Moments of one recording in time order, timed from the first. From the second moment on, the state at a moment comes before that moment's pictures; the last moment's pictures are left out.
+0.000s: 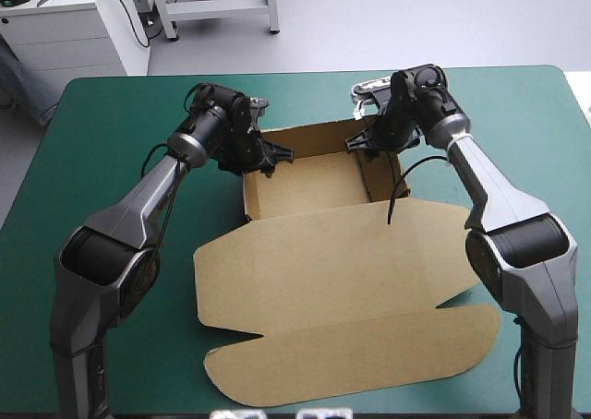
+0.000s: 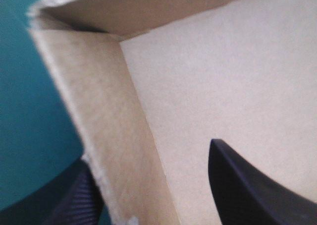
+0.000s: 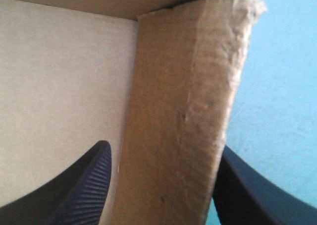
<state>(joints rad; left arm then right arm) -0.45 2.07 -1.97 -0.03 1.23 -0.25 0.31 2.11 -2.08 0.03 1.24 -0.02</state>
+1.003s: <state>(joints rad) -0.45 1.46 -2.02 0.16 1.24 -0.09 0.31 1.47 -1.88 -0.05 1.25 -0.06</state>
